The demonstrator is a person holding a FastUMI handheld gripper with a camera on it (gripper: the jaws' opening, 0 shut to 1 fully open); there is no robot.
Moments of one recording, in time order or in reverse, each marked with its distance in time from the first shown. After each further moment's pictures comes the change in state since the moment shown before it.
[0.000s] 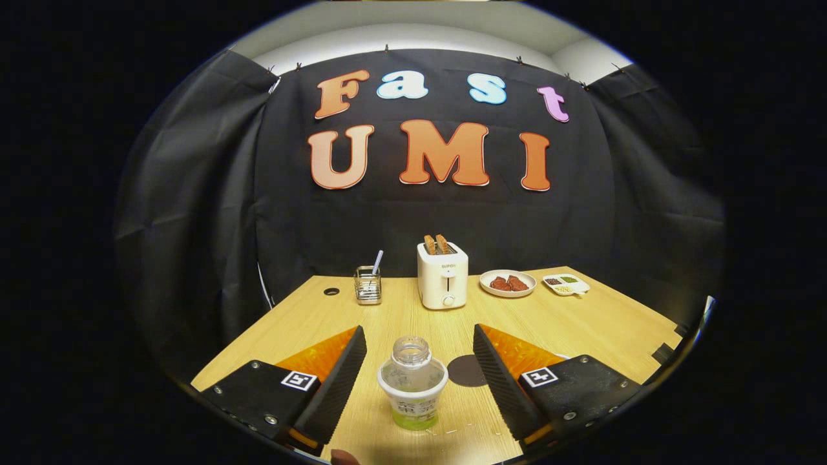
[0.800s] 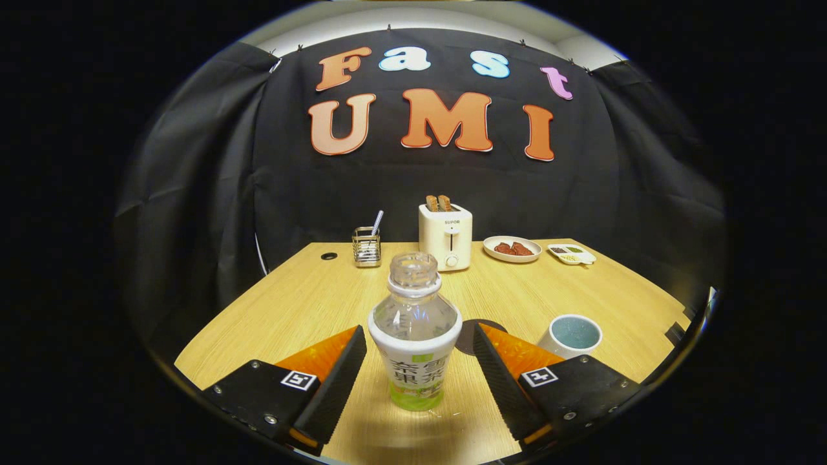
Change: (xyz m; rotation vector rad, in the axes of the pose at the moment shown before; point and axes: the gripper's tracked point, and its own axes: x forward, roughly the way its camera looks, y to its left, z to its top) arm 0.013 0.003 -0.072 0.003 0.116 0.006
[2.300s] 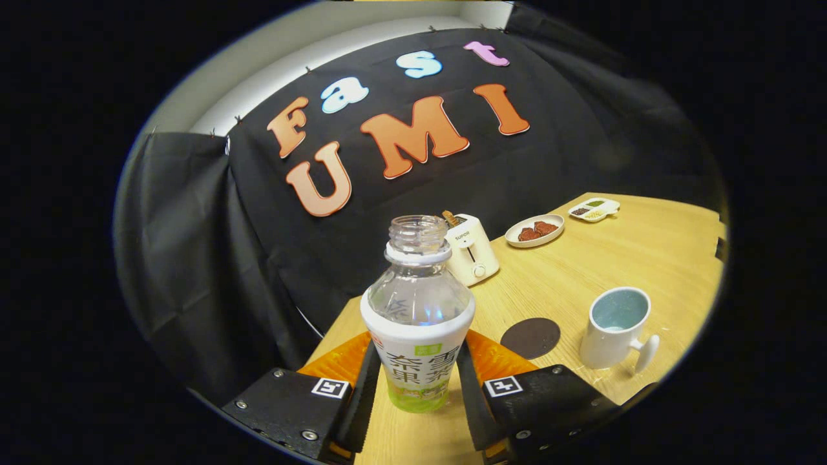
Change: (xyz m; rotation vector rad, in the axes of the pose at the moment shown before) arm 0.005 0.001 0.052 0.491 -0.099 0.171
